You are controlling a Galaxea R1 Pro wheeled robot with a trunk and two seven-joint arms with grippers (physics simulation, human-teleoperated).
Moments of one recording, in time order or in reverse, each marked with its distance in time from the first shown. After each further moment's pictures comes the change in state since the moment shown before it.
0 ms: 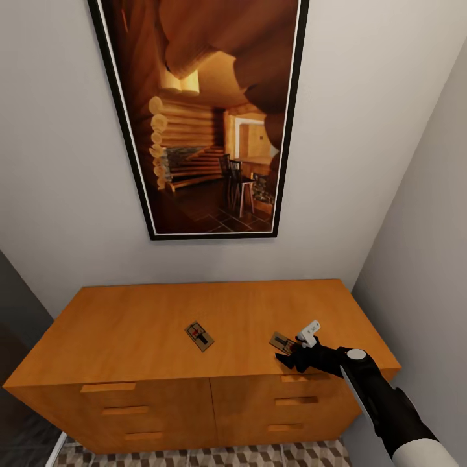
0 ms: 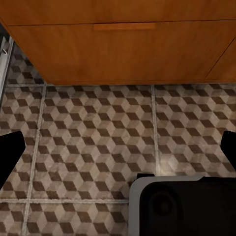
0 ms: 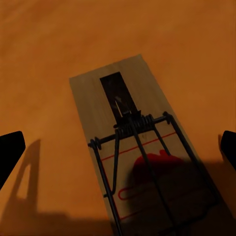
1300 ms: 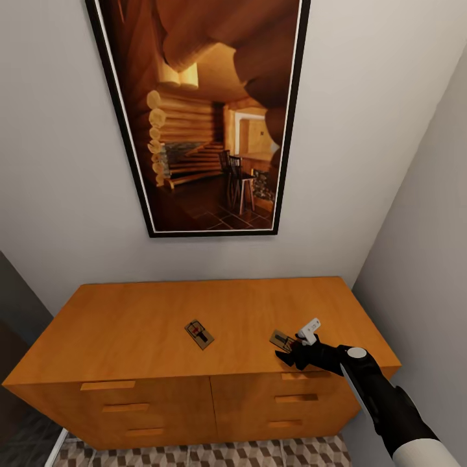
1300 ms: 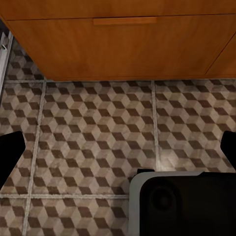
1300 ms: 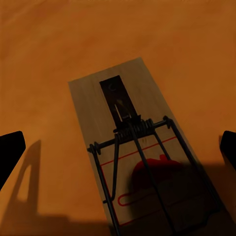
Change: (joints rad) left arm 0.000 0.000 0.000 0.000 0.000 0.000 0.000; right arm -0.001 -0.001 0.000 -0.019 -0.008 0.000 -0.001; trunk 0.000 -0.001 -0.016
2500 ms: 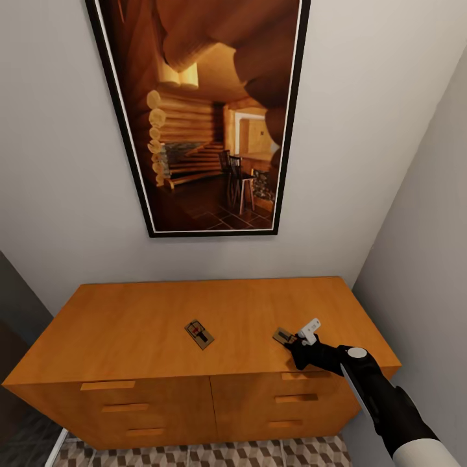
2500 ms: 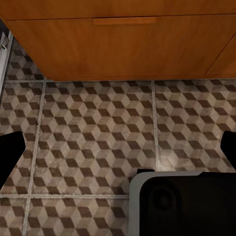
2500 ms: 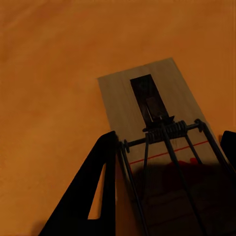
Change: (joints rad) left arm 0.000 0.000 0.000 0.000 0.000 0.000 0.000; right arm 0.000 0.000 -0.002 0.000 -0.009 0.003 0.002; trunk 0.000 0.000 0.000
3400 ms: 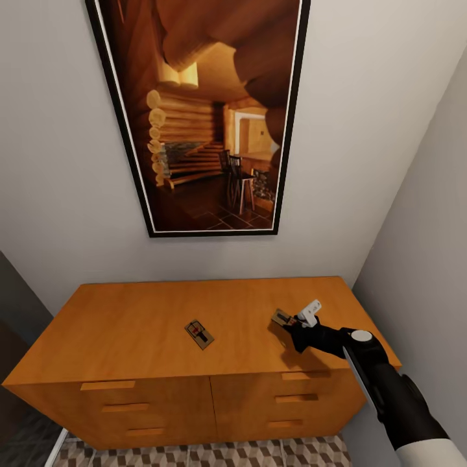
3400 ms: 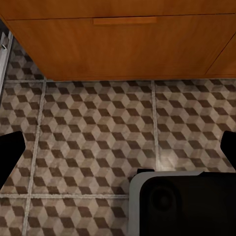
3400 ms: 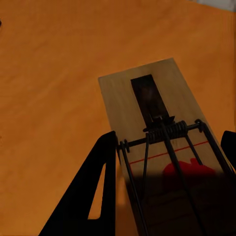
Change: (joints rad) left arm 0.000 0.000 0.000 0.000 0.000 0.000 0.000; right arm 0.000 -0.002 -0.008 -0.235 0.016 0.140 0.029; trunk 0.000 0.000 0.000
